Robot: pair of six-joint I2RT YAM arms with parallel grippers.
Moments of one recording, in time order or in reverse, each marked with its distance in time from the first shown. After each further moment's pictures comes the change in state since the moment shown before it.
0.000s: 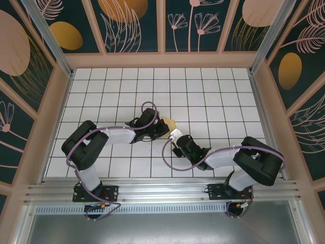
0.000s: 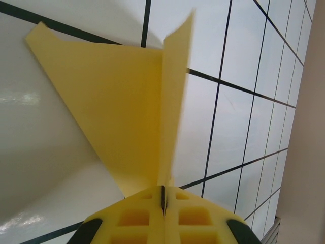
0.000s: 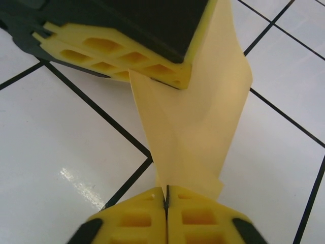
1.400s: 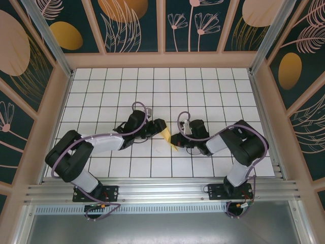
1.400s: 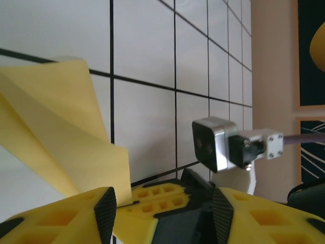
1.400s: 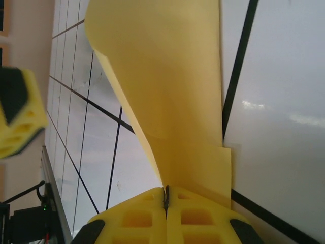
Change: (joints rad) left arm 0.046 -0.173 -0.183 0.183 0.037 0.063; right arm -0.404 0.261 0.070 0.213 -0.947 0.796
